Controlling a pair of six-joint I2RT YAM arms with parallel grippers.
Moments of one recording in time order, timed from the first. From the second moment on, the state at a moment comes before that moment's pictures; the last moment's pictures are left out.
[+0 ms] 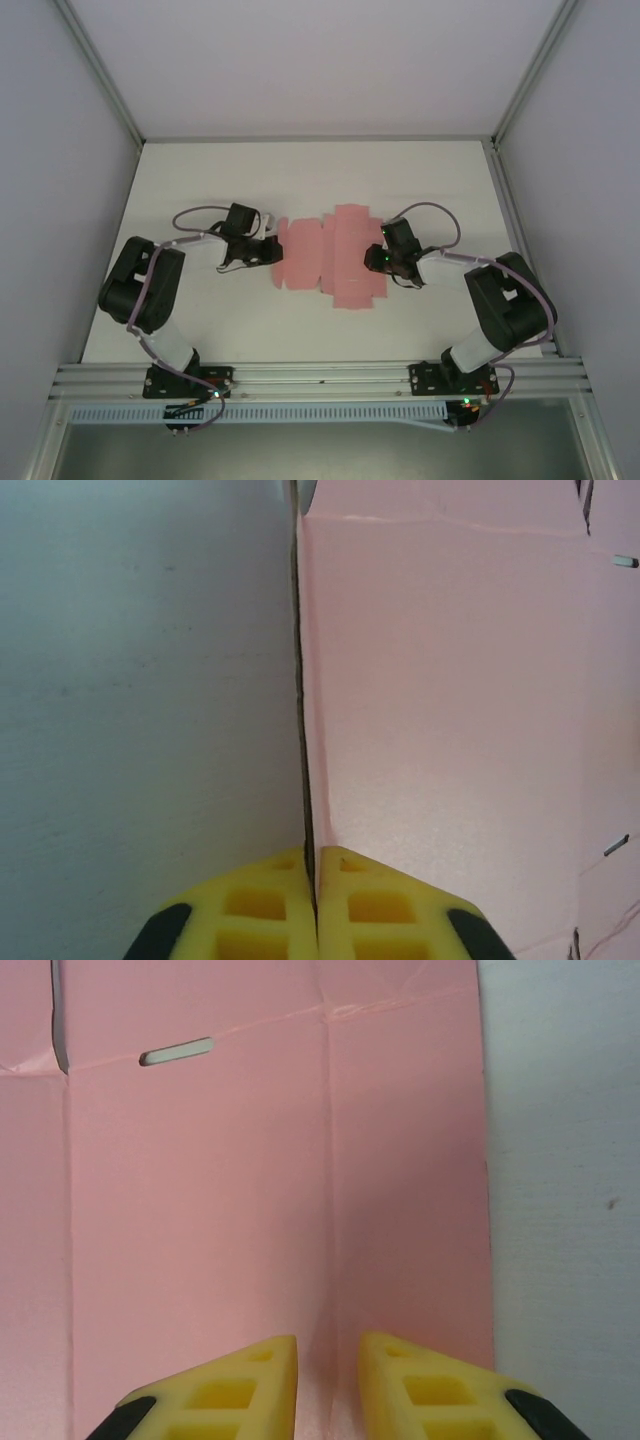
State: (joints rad) left arm -0.42 1.69 0.81 -0.12 0.41 -0.46; right arm 0.48 1.55 0.64 -0.03 -0.11 0.62
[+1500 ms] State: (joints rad) left arm -0.47 0.89 0.81 -0.04 0.54 -0.24; right arm 0.08 0.89 0.42 0.42 -0.81 0.60
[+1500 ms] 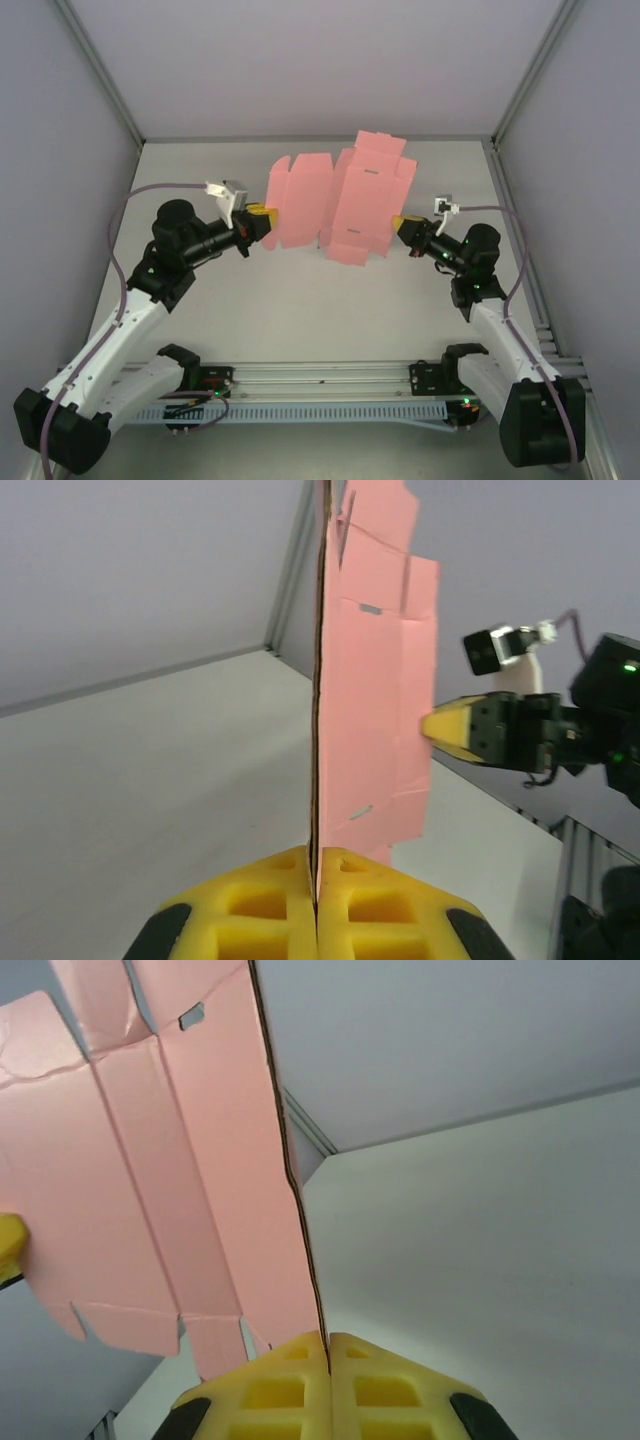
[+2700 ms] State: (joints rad) left arm -0.46 1.42 1.12 -0.35 0.09 -0.33; right arm 0.77 1.34 0.85 -0.24 0.39 -0.64
